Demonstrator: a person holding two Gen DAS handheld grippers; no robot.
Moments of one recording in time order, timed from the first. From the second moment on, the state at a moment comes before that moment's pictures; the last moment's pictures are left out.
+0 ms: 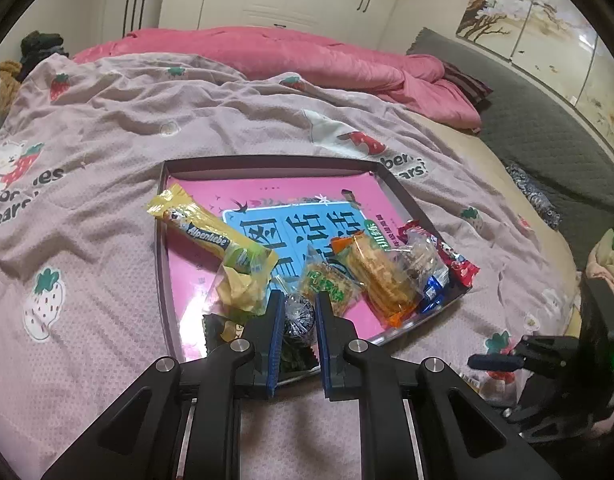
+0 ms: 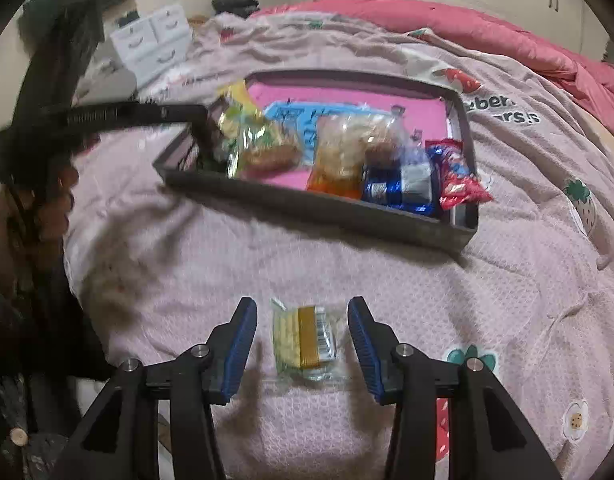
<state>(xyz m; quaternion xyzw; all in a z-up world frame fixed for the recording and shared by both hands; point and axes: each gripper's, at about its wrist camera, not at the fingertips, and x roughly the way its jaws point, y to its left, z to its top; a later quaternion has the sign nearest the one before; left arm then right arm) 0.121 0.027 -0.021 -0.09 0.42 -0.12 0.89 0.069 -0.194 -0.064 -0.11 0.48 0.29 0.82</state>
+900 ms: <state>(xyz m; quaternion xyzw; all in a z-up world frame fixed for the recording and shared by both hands) 0.123 0.032 -0.006 -0.11 0.40 -0.13 0.90 0.084 -0.206 -0.031 -0.05 0.38 0.27 0.88</state>
